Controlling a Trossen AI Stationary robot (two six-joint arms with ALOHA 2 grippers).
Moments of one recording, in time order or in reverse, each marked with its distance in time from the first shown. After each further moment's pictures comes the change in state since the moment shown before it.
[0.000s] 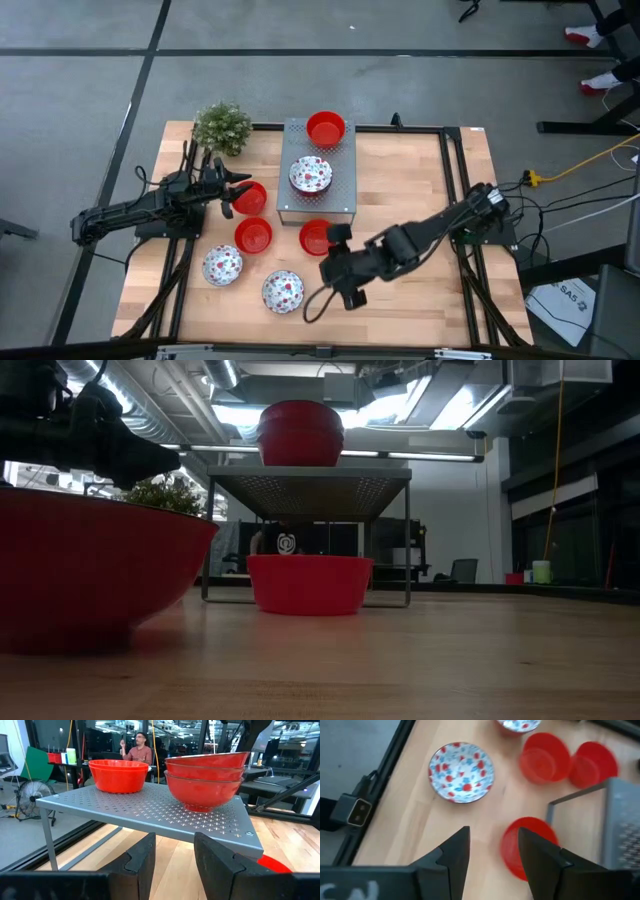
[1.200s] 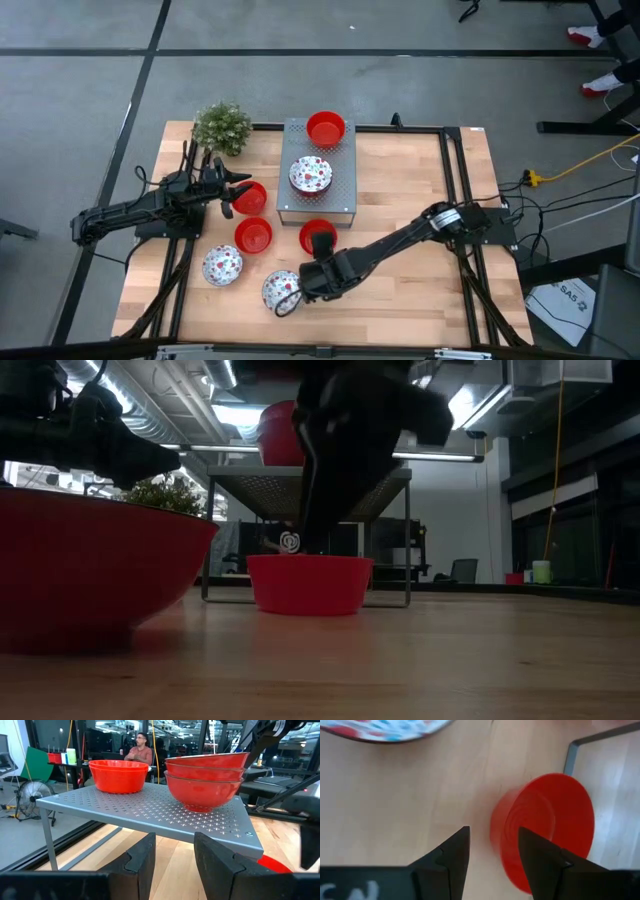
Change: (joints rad) left arm 0.000 0.000 0.000 0.000 0.000 0.000; right arm -0.067 0.351 0.000 -0.023 0.150 0.050
